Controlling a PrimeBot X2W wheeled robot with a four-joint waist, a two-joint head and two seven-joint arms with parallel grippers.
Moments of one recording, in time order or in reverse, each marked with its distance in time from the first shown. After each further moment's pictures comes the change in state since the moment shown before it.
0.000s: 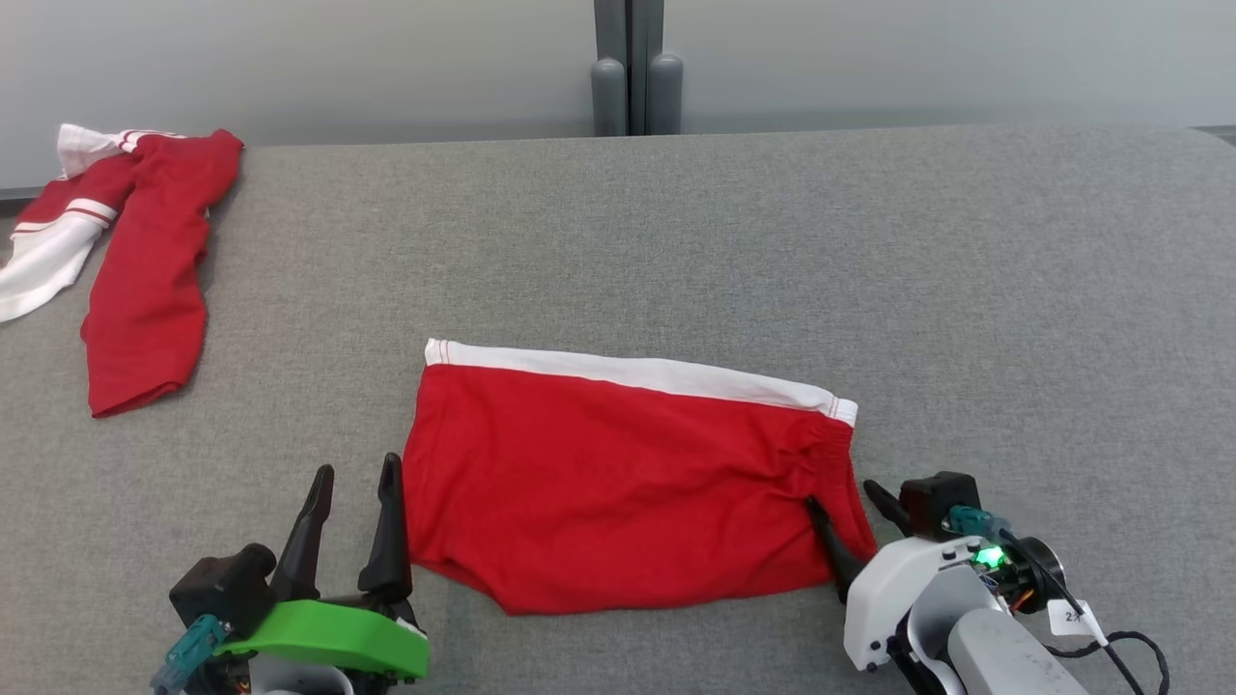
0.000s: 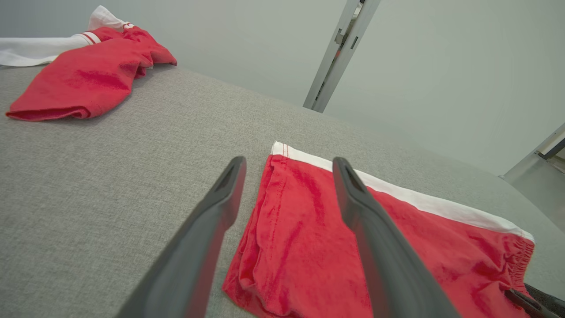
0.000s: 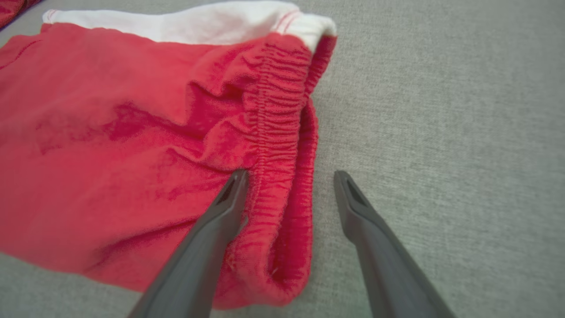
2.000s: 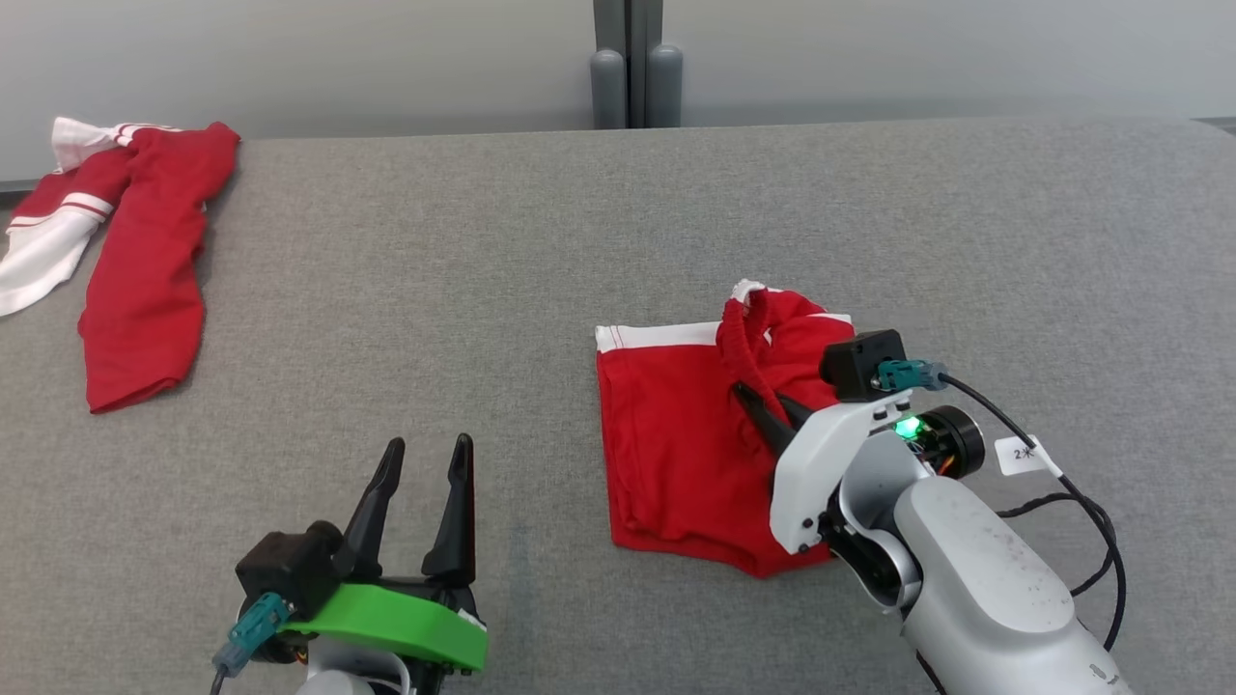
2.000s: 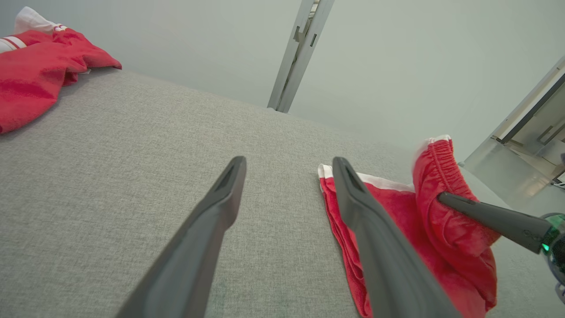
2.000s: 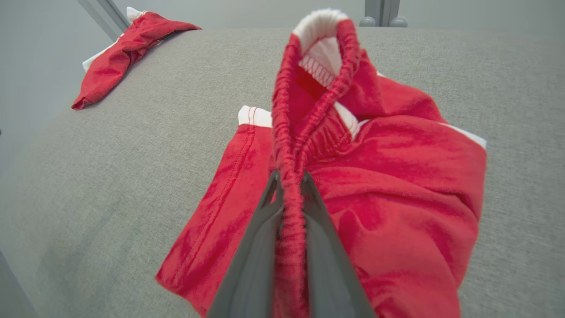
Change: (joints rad) left arm -0.028 -0.020 -0.101 -0.035 0.017 -0.002 0.000; right arm -0.202 -0.003 0.164 -0.142 0.231 0.000 0.260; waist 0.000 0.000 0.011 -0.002
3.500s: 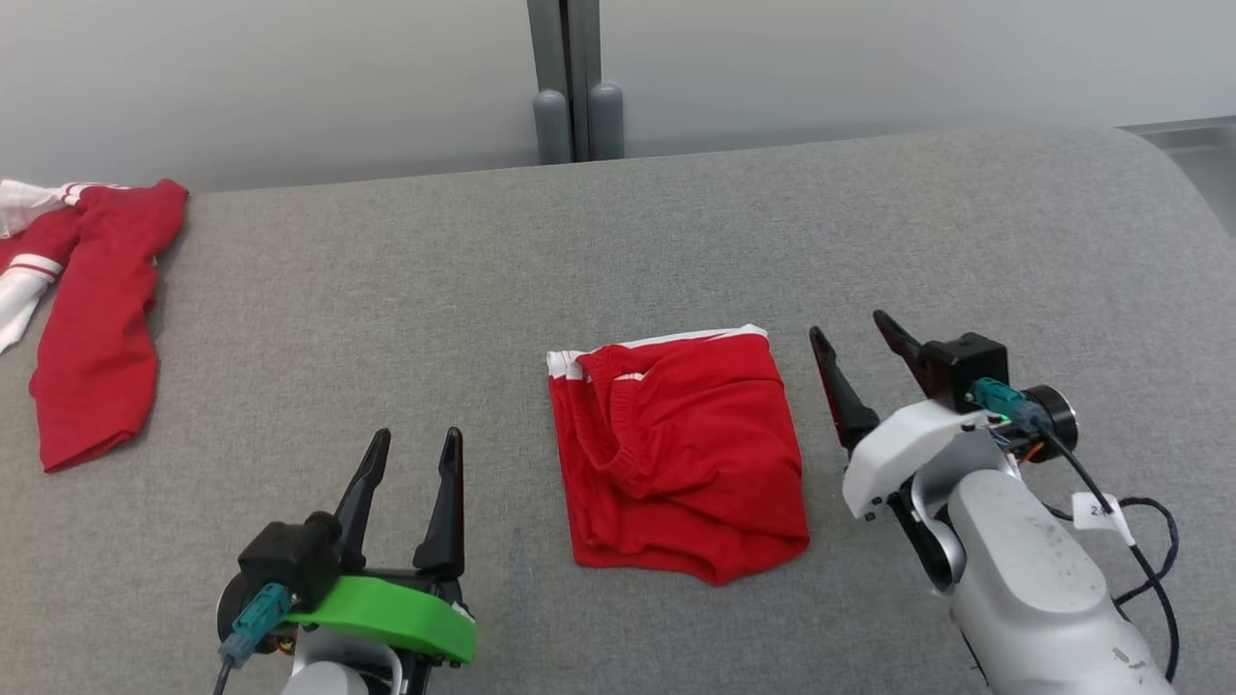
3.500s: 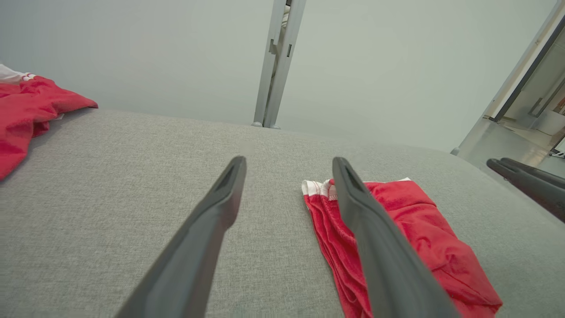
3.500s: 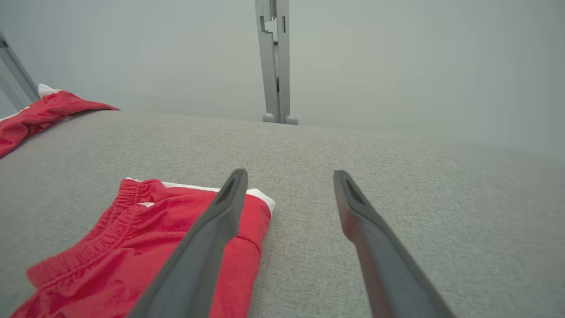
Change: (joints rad) left arm -0.025 -0.006 0.032 0.027 0.108 0.000 0.000; right arm -0.068 0.003 -0.170 0.265 -0.245 0.000 -0.435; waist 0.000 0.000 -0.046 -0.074
